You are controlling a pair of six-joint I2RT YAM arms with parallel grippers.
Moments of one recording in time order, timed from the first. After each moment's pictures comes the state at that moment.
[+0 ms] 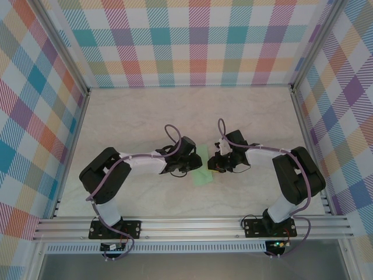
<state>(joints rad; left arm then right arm) -0.83 1.75 0.93 -0.05 0.12 -1.01 0.44 1.63 0.74 -0.25 -0.71 0.54</state>
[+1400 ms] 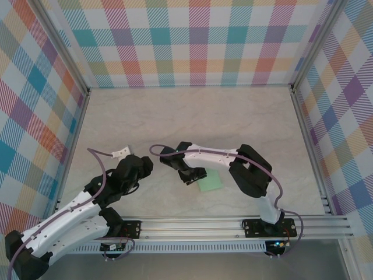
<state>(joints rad) -0.76 0.69 0.59 -0.61 -0.40 -1.05 1.07 2.02 1.51 -1.17 0.21 0.71</state>
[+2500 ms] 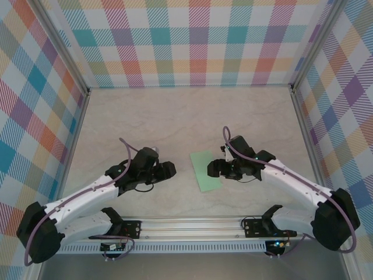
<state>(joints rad) -0.74 1.05 0.64 -0.46 0.08 -0.97 0.64 1.19 0.75 -0.63 -0.34 0.66</state>
